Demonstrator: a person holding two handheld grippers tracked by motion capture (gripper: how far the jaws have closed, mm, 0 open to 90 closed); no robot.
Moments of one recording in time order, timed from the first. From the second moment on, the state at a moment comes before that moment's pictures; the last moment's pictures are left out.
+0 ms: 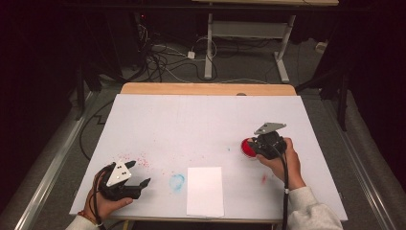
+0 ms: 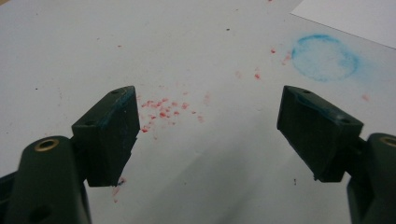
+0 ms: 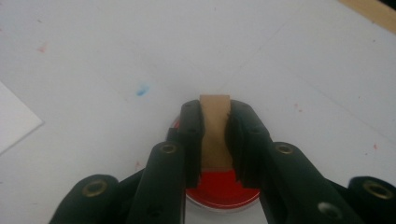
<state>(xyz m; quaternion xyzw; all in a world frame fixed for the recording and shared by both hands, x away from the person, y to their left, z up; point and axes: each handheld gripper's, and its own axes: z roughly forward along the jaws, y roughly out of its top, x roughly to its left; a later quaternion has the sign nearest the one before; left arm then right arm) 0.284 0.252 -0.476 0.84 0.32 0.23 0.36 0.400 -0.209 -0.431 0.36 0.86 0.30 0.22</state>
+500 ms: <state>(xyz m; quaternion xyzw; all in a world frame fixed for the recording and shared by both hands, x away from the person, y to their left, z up) 0.284 0.250 -0.477 0.85 0.32 0.22 0.36 0.408 -0.209 -0.451 0.38 0.86 0.28 0.20</state>
